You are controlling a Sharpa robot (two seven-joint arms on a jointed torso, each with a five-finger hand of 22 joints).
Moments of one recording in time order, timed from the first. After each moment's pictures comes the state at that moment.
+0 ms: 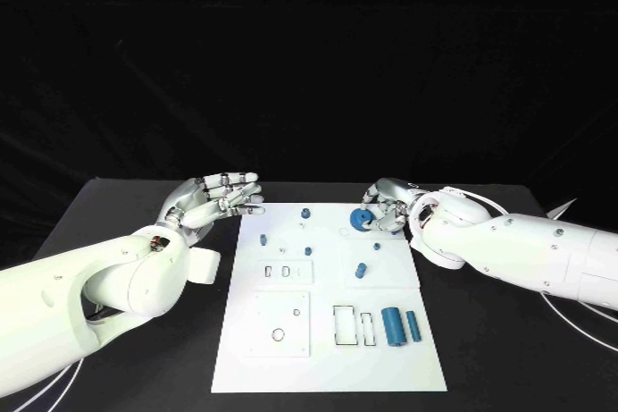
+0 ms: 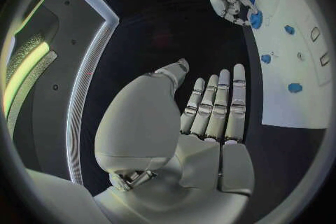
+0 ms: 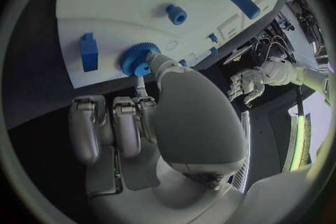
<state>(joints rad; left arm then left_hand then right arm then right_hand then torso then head) 1.22 -0.93 0.00 1.69 -0.05 -0.41 0.41 1.44 -0.16 0.41 0.18 0.06 0.74 0.19 0.27 0.17 0.94 0.21 0.07 0.07 0.90 0.16 0.25 0.28 0.17 0.83 0.26 0.43 0.19 1.32 -0.76 -0.14 1.34 -1.33 -0.36 -0.25 1.48 -0.20 0.37 0.23 0.18 0.88 0.16 0.28 0.49 1.47 0.08 1.52 1.31 1.47 0.01 1.56 1.31 0.03 1.46 0.11 1.51 1.31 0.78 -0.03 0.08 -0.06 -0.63</state>
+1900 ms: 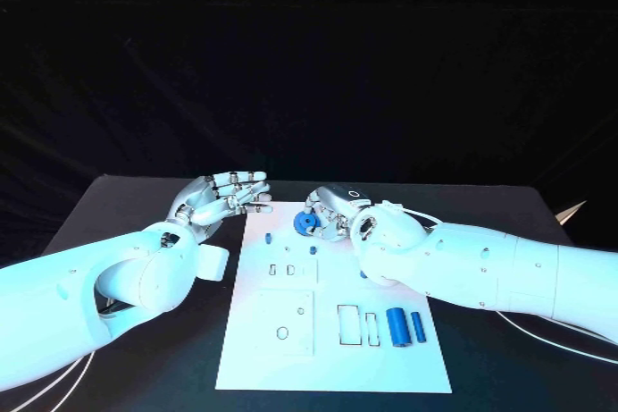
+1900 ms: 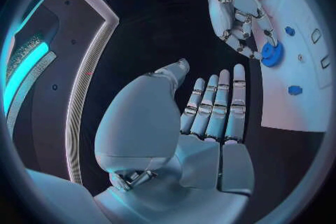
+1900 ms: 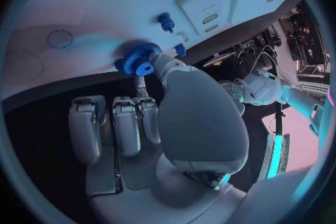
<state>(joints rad) 1.22 -0.92 0.00 1.68 -0.05 -0.41 0.40 1.44 -0.16 0.41 0.17 0.06 0.74 0.19 0.27 0.17 0.94 0.21 0.07 0.07 0.89 0.17 0.25 0.28 0.17 0.82 0.26 0.43 0.19 1.29 -0.52 -0.15 1.33 -1.51 -0.49 -0.30 1.43 -0.20 0.41 0.23 0.20 0.89 0.15 0.28 0.48 1.47 0.07 1.53 1.31 1.47 0.01 1.56 1.31 0.03 1.46 0.11 1.53 1.31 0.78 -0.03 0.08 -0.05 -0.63</state>
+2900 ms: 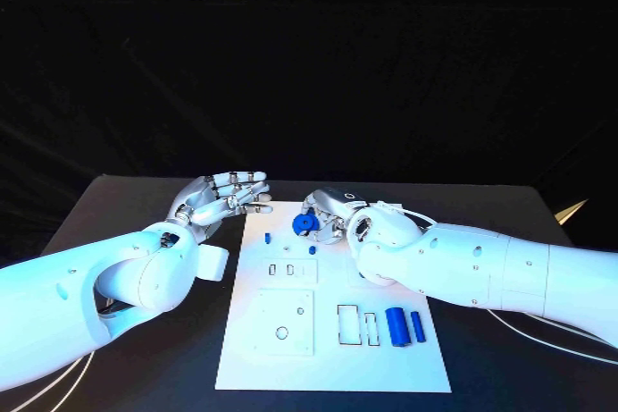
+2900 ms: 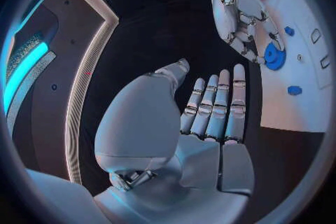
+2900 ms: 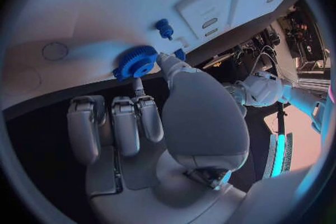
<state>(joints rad) 1.22 -0.92 0.00 1.68 -0.05 -0.41 0.40 1.44 -0.16 0.41 0.17 0.06 0.74 0.19 0.27 0.17 0.94 0.21 0.07 0.07 0.89 0.17 0.25 0.28 0.17 0.82 0.26 0.43 0.19 1.29 -0.50 -0.16 1.30 -1.48 -0.46 -0.29 1.32 -0.23 0.32 0.25 0.21 0.80 0.19 0.19 0.45 1.46 0.10 1.49 1.31 1.47 0.03 1.56 1.31 0.03 1.46 0.13 1.52 1.31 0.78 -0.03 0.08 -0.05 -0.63</state>
